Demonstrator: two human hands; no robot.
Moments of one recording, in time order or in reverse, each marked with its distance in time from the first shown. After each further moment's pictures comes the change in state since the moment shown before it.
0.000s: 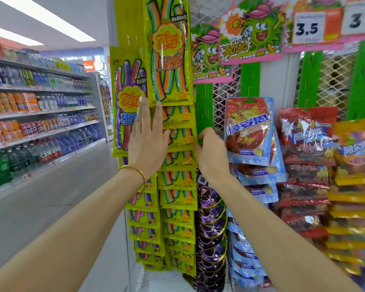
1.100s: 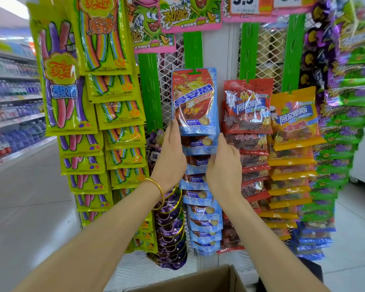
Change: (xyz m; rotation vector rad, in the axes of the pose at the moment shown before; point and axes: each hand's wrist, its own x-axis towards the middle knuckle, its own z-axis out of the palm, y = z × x) left_hand -0.065 0.143 0.053 -0.651 -0.270 -0.024; right_hand -0.089 0.112 -0.064 -0.187 0.127 0.153
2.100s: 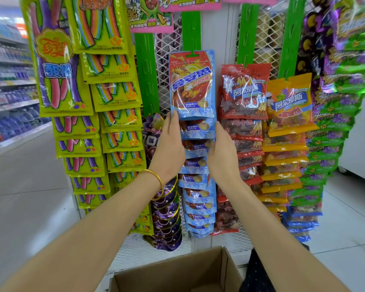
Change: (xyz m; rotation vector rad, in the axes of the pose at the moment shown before) left_hand -0.017 -0.014 0.017 0.195 0.004 0.128; right_hand -0.002 0.014 0.000 0.234 -0.056 -0.060
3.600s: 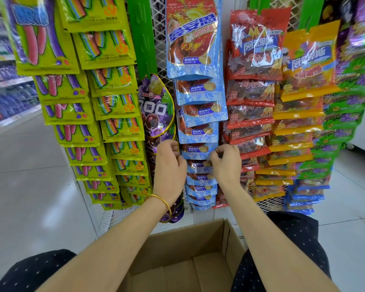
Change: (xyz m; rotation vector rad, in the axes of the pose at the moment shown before) left_hand -0.091 -0.002 0.052 -0.424 0.074 -0.421; right_hand -0.054 0.085 0.050 -0.136 -0.015 0.388
